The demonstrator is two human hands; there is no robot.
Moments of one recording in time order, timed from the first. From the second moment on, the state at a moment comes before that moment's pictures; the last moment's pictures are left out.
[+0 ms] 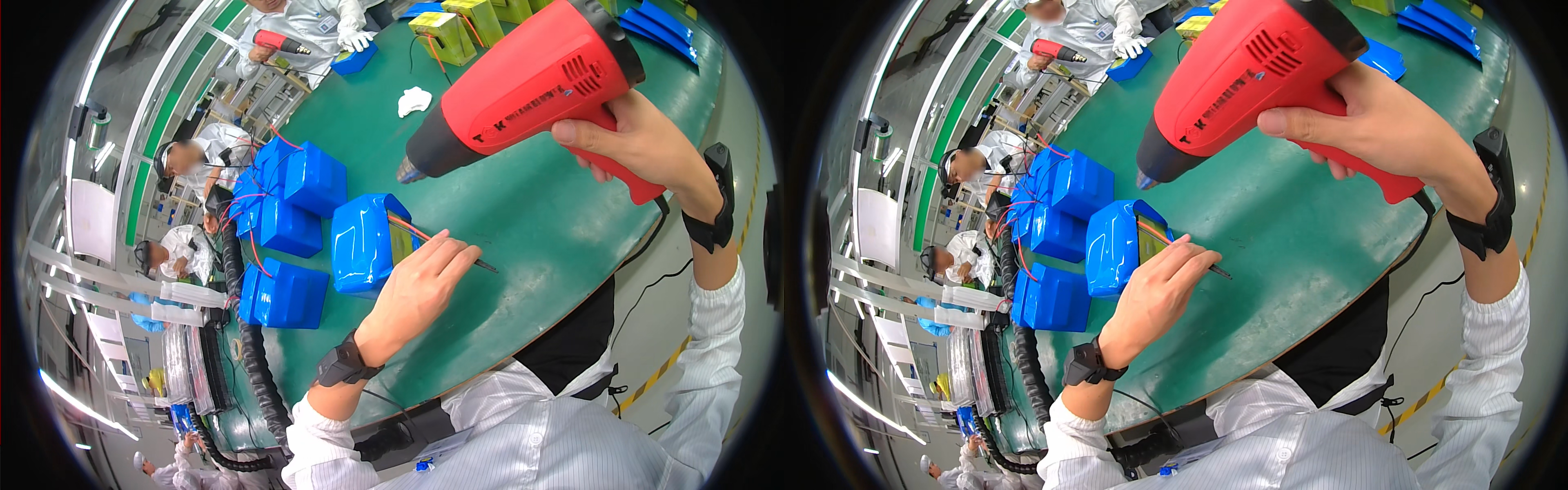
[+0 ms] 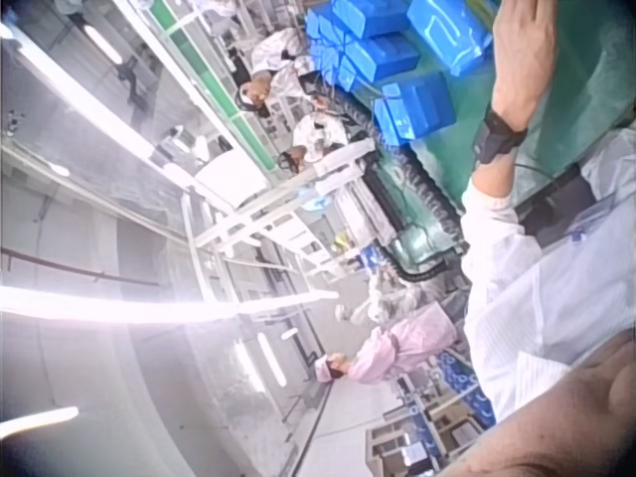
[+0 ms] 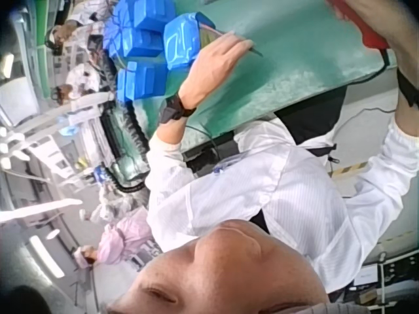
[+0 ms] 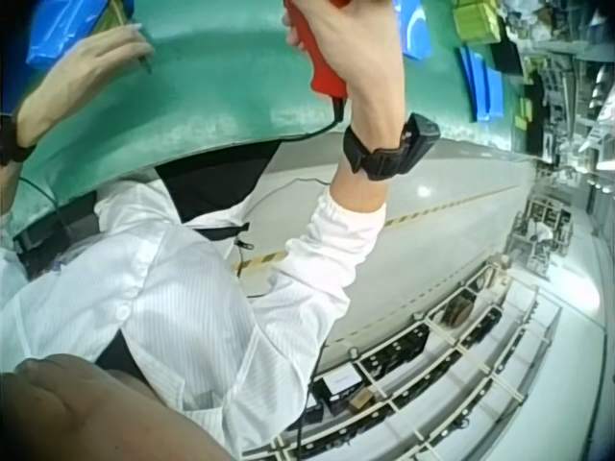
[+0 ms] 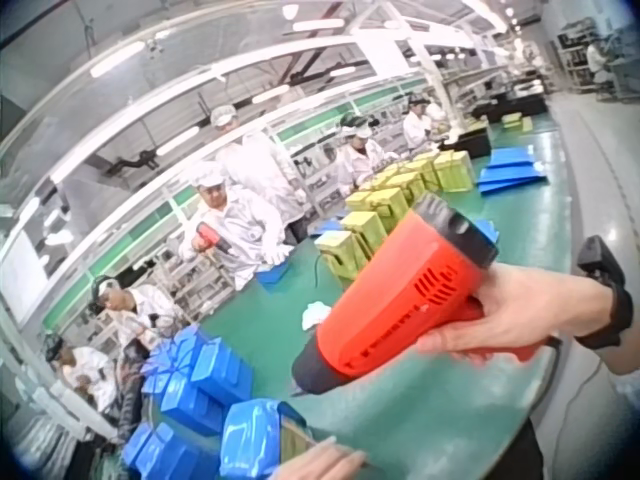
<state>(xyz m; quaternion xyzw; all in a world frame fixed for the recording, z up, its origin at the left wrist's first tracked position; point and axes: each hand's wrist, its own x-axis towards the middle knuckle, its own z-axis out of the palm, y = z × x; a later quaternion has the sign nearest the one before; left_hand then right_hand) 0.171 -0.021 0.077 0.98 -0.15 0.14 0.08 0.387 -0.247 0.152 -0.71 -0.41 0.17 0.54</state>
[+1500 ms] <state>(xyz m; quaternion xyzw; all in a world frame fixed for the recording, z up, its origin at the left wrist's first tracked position) 0.124 0.176 0.093 0.86 0.33 0.13 0.37 0.333 -0.316 0.045 -0.61 -0.26 0.33 0.67</state>
